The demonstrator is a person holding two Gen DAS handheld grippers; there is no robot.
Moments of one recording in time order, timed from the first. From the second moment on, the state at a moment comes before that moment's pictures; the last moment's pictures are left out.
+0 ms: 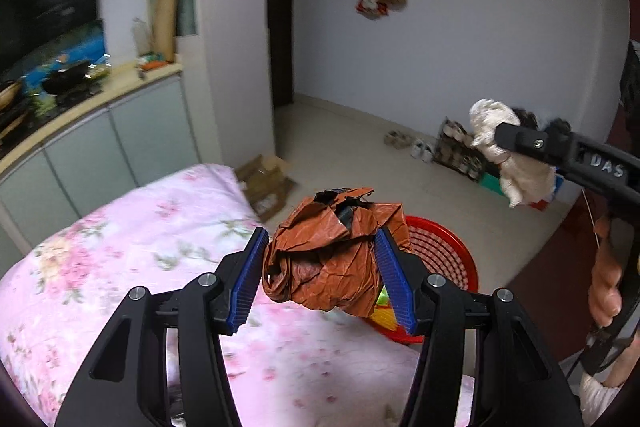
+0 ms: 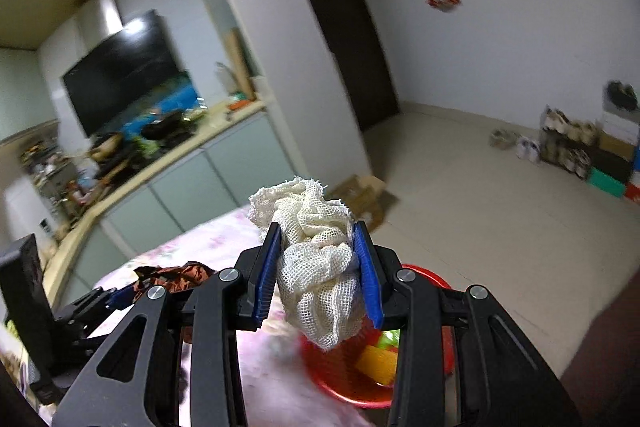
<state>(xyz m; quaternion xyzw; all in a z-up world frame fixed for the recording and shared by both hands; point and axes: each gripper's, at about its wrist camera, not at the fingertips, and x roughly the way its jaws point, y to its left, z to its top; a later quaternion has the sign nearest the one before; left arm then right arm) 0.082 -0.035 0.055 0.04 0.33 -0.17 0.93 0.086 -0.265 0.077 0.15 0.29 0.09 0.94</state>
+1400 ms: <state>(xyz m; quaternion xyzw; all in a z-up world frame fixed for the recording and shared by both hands) 0.074 -0.003 0.026 0.00 0.38 -0.15 0.91 0.097 -0.246 0.026 0.18 0.36 0.10 0.91</state>
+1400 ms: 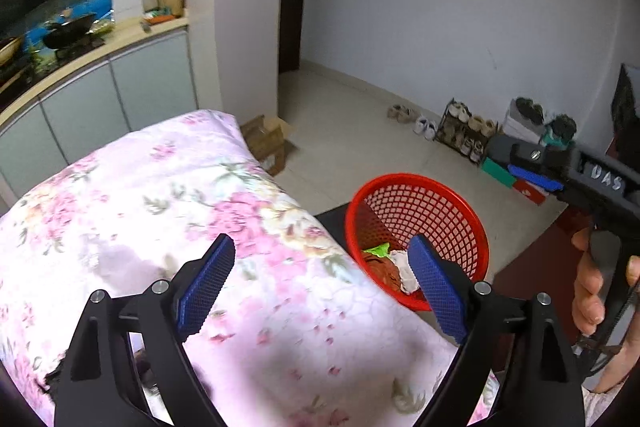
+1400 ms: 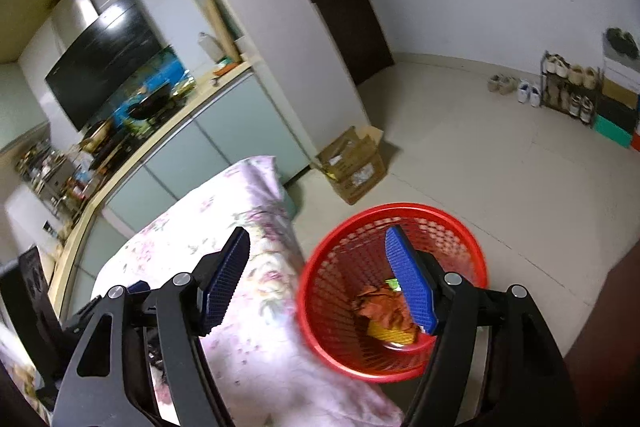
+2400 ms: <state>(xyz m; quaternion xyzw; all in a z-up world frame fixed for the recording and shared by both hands) -0.056 0.204 -0.001 -0.10 0.40 0.05 0.91 0.077 -0.078 0.013 0.10 0.42 0.26 0.86</state>
